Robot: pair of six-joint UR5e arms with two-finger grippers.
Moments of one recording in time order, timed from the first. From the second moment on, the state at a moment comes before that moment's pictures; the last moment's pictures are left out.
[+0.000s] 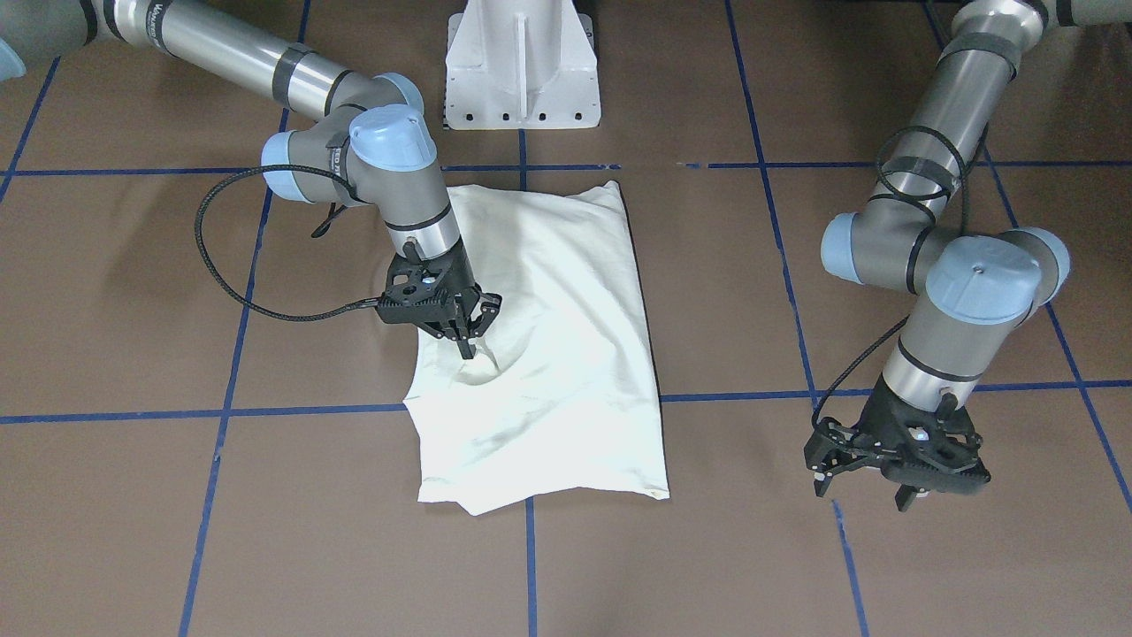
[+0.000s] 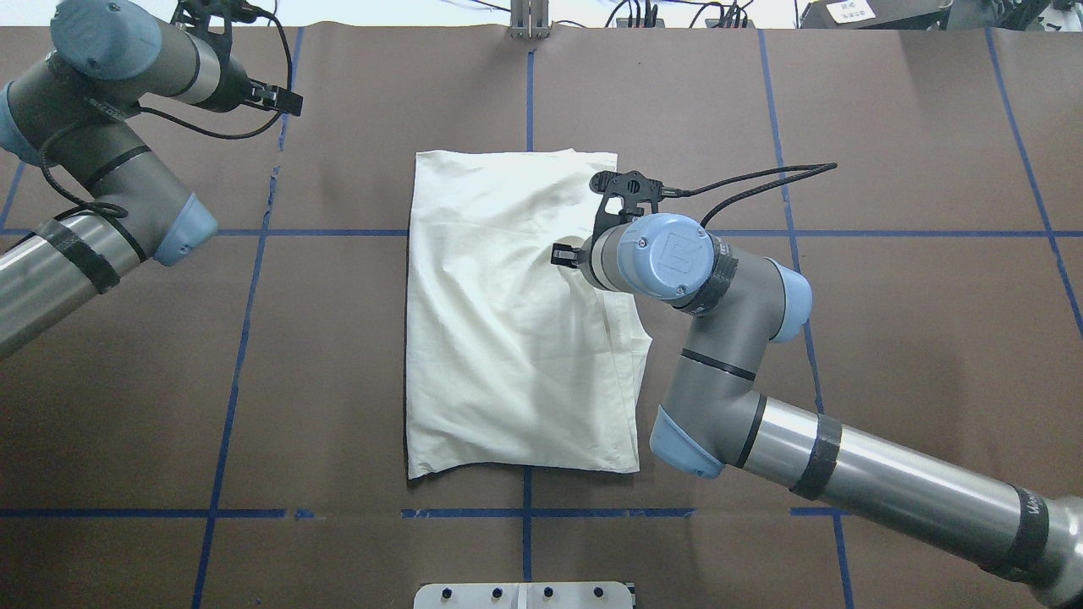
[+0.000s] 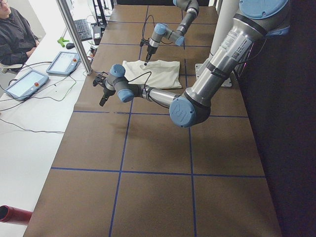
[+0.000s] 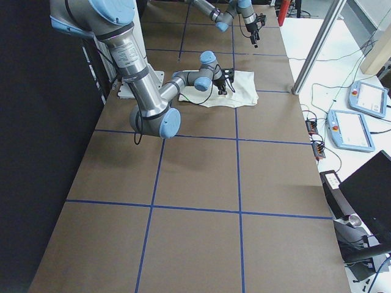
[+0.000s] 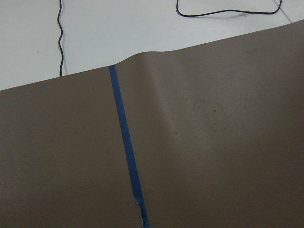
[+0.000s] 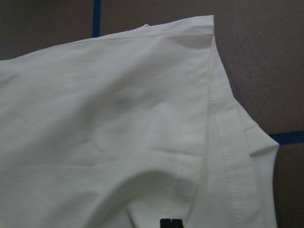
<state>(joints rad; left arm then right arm) -0.97 -2.18 -1.16 -2.31 -1.85 -0.71 0.52 -0.94 1.46 -1.09 1.59 1.36</state>
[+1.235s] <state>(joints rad) -0.93 -2.08 -1.34 -2.31 -1.95 -0.88 0.54 -1.07 1.67 -1.14 1.67 1.29</state>
